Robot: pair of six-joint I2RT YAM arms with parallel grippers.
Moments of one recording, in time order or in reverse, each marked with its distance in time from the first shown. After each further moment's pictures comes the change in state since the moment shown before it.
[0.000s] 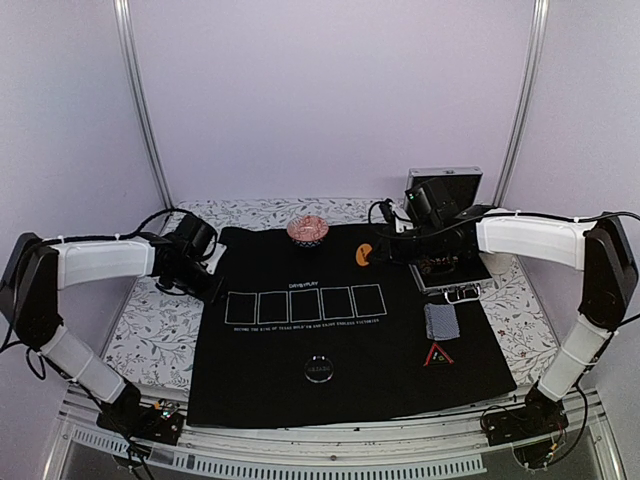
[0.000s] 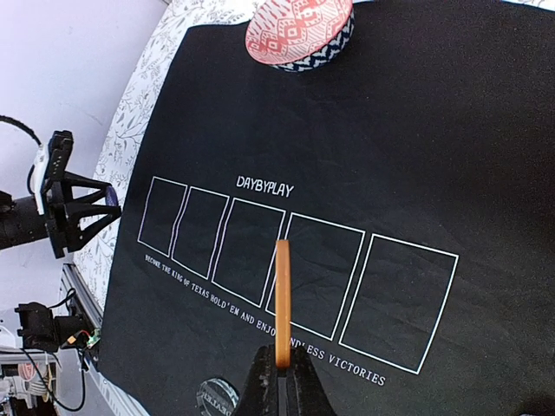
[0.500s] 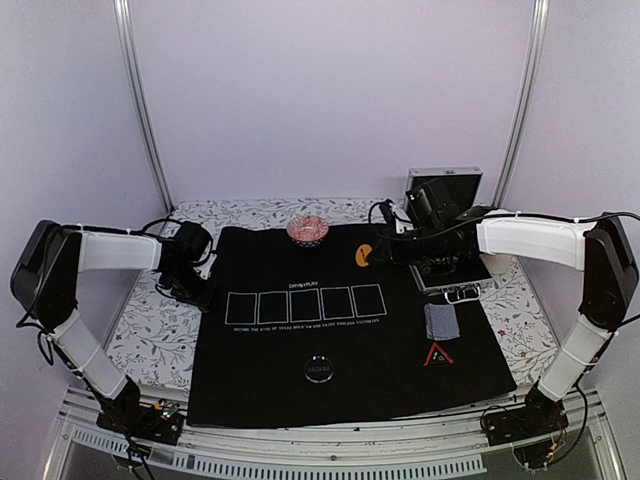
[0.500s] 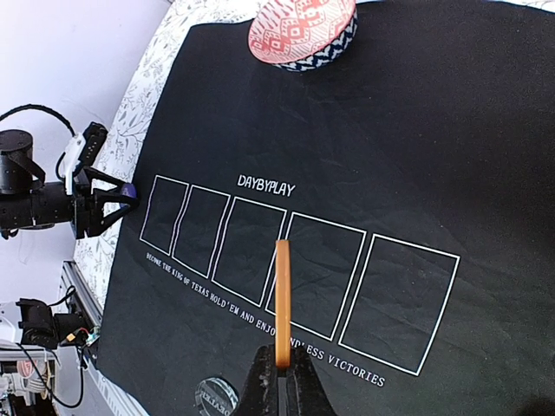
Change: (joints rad) left arm 0.117 0.147 0.016 -0.032 -0.037 -0.065; right arm 0.002 -0.005 -0.013 0.014 -0.005 -0.008
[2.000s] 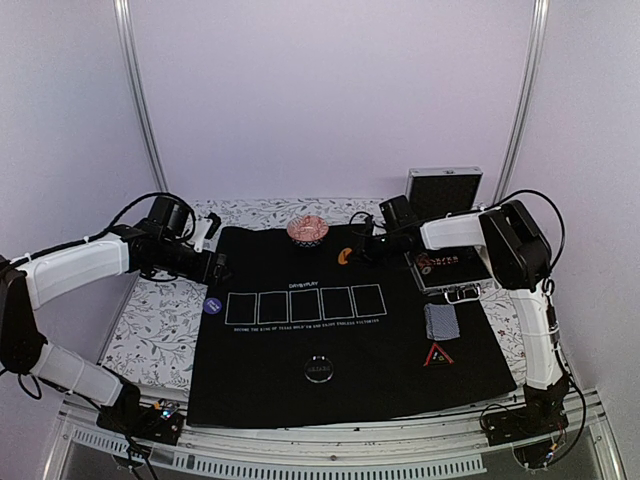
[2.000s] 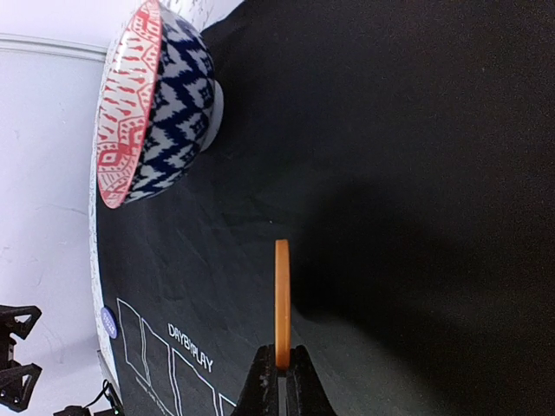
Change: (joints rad) left arm -0.034 -0.293 0.002 0.065 0.219 0.033; right arm -0.112 0.619 0.388 0.209 -0.146 0.235
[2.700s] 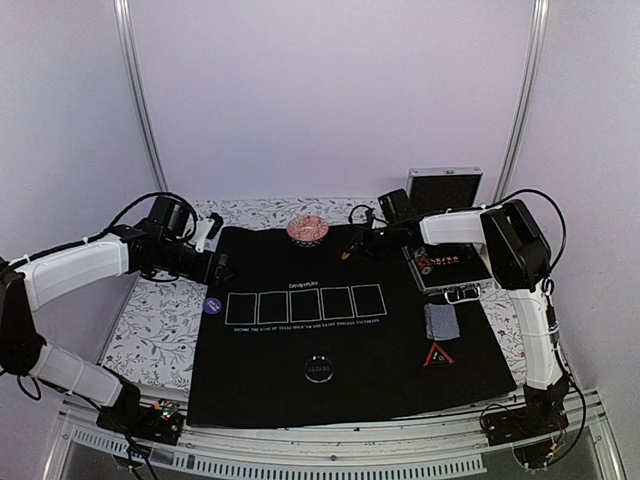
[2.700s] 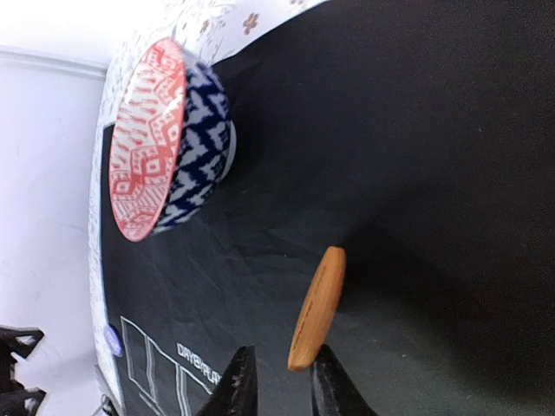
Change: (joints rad) left arm -0.014 -0.008 0.000 0.000 0.017 0.001; right arm 0.000 0.005 0.068 -0.036 0.051 0.012
